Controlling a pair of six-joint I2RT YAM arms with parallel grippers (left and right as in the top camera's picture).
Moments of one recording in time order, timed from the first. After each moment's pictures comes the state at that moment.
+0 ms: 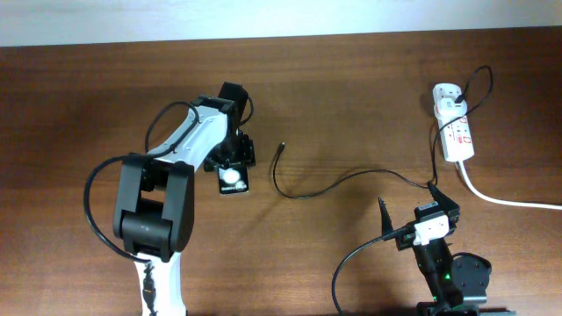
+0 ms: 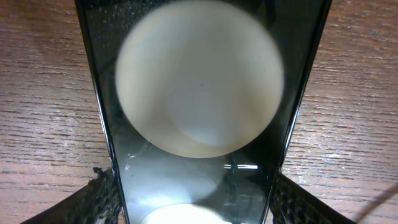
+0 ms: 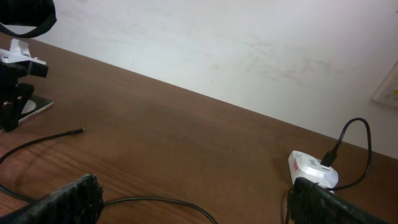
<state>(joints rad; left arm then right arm) -0.29 2.16 1.56 -0.98 -0.01 -0.39 -0.03 0.01 0.01 -0.05 -0.26 -0.24</state>
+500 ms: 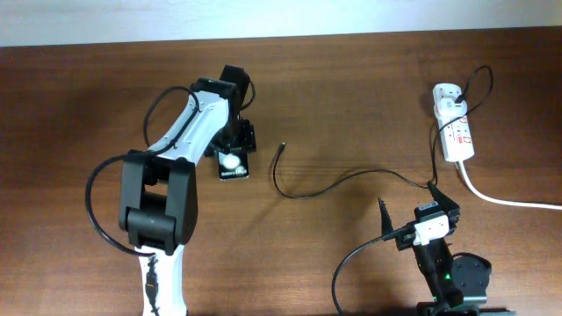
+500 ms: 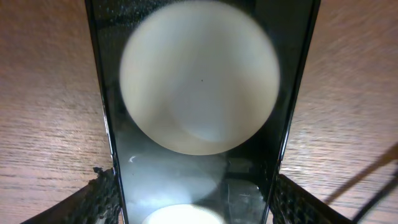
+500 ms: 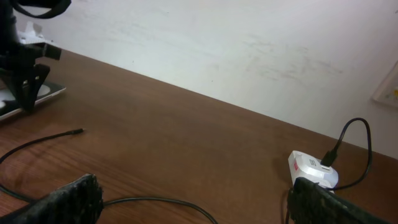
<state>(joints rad) -0.29 2.21 1.77 -1.10 -0.03 -0.39 -0.03 0.01 0.01 -0.05 -0.26 -0.24</state>
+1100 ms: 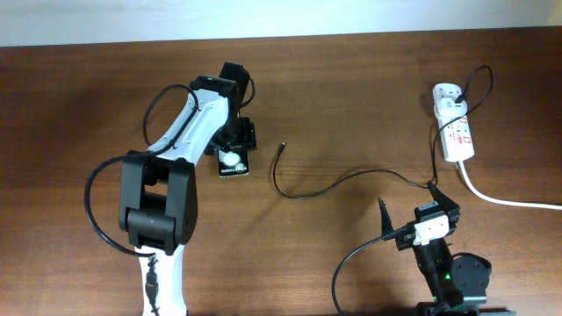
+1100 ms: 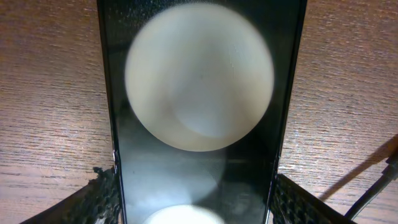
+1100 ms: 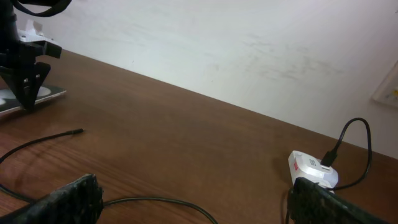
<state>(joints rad) -0.29 2.21 1.78 -1.11 -0.03 -0.39 -0.03 0.01 0.01 -0.05 -0.26 -0.24</state>
